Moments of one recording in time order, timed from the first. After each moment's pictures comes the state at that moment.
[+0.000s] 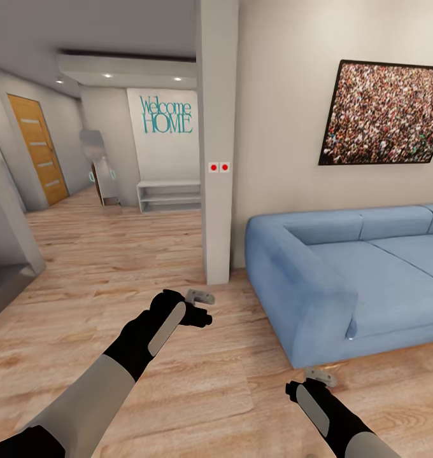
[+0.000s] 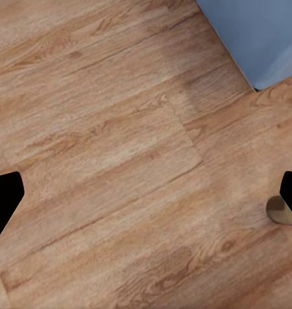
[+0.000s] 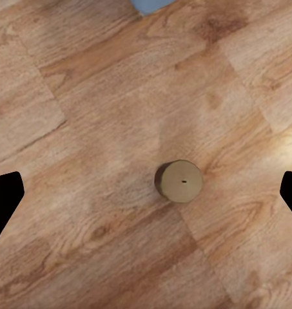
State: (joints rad) left arm -0.80 -0.07 -0.48 -1.00 0.51 1.00 0.26; right arm -0.53 -0.07 0.31 -0.56 -0.65 0.39 -0.50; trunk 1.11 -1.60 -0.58
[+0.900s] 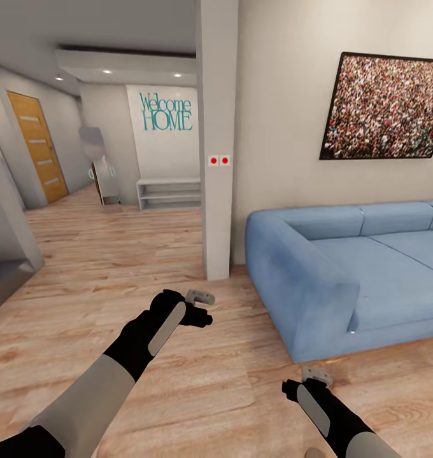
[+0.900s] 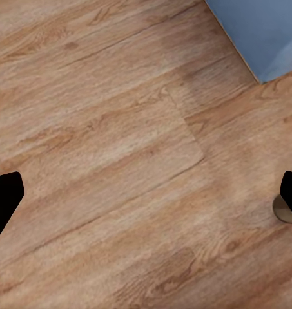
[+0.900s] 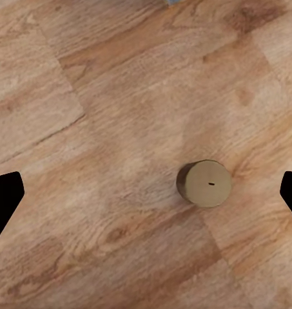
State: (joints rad) left arm -0.80 -0.07 -0.49 -1.00 0.51 1.00 0.26; right arm -0.53 -0.07 0.32 -0.56 -0.65 0.38 -0.42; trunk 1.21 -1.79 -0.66
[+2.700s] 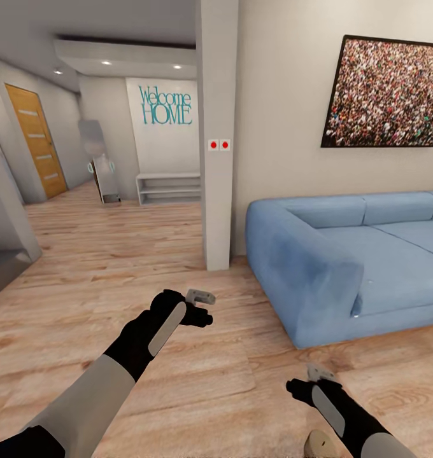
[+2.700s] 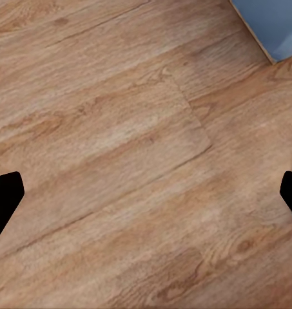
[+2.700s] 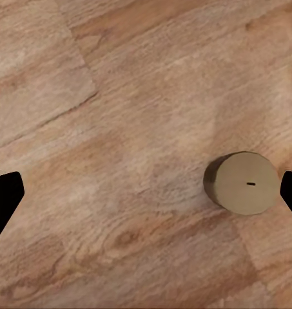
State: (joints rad) left arm -0.80 -0.07 -0.49 -1.01 0.51 1.00 0.26; right arm -0.53 -0.14 0.30 -0.55 -0.65 0.40 -0.22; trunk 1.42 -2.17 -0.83
